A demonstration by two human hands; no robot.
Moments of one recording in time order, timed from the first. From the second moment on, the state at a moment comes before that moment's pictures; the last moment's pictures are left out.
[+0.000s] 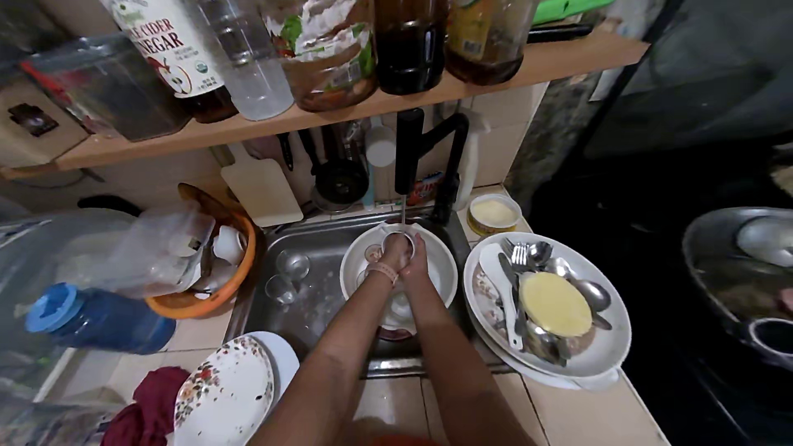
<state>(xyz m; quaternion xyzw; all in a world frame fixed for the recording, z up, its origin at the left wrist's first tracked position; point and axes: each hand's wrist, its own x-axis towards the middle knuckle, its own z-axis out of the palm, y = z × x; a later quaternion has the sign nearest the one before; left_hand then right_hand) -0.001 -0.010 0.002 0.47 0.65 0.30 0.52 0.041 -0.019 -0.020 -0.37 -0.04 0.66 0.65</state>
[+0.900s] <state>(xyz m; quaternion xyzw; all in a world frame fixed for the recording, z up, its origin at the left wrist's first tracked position) -0.016 -0.019 -0.029 0.06 0.38 0.60 0.70 0.065 -0.007 -0.060 -0.51 -0.42 0.44 0.61</state>
